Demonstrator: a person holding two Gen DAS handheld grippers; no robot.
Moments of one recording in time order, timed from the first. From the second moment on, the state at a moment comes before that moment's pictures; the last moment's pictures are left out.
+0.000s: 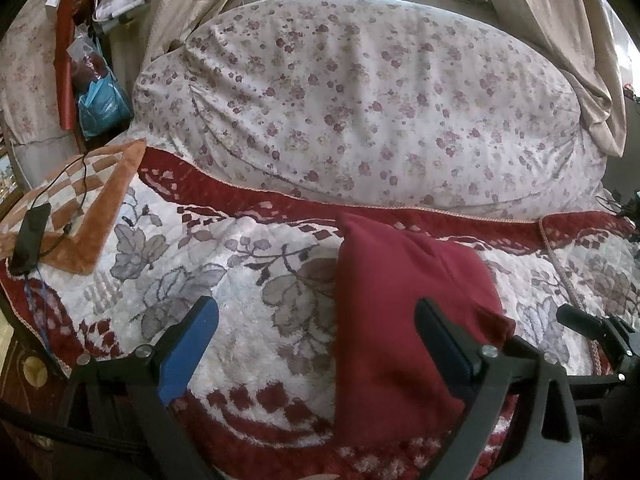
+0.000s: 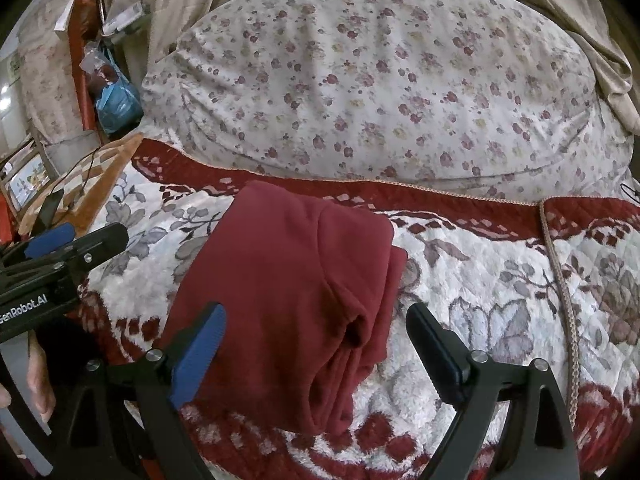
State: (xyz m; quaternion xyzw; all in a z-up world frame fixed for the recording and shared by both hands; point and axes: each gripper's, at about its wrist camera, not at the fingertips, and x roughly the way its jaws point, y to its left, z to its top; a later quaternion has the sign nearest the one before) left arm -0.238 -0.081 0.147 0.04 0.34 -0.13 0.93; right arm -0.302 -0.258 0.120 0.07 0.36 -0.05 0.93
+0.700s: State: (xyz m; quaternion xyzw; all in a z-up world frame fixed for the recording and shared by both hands) left arm -0.236 -0.082 0.144 0.04 0.34 -0.13 0.93; right arm -0.299 -0.260 0.112 0.07 0.37 -0.05 0.92
